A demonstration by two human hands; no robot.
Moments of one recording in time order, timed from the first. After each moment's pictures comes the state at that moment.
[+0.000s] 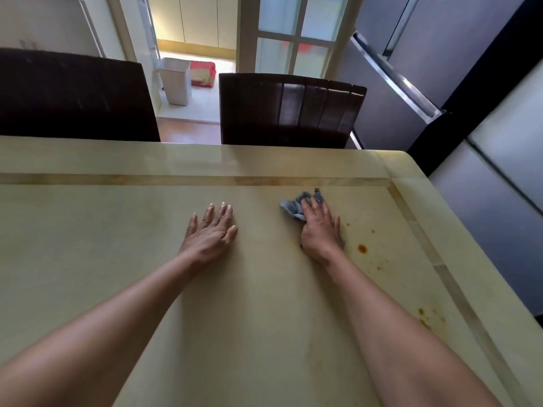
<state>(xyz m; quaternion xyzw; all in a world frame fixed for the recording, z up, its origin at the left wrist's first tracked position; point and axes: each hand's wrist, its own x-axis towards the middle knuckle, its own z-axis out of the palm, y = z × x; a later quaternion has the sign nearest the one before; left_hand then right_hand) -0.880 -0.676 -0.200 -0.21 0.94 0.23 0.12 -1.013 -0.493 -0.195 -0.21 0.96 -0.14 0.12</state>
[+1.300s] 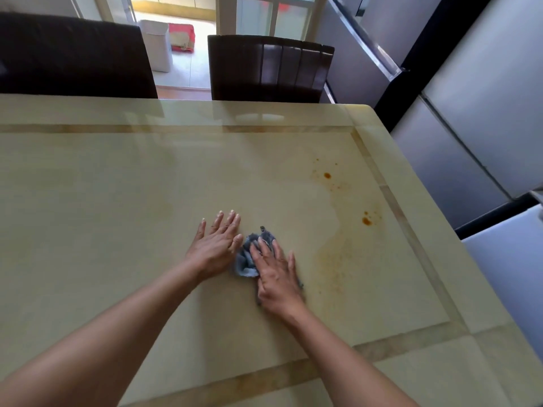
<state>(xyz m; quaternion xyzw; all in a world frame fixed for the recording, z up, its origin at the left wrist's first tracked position) -0.715 -0.561 -0.173 -0.15 0.95 0.21 0.18 -0.734 -0.397 -0.191 -0.31 0.92 -0.14 0.19</state>
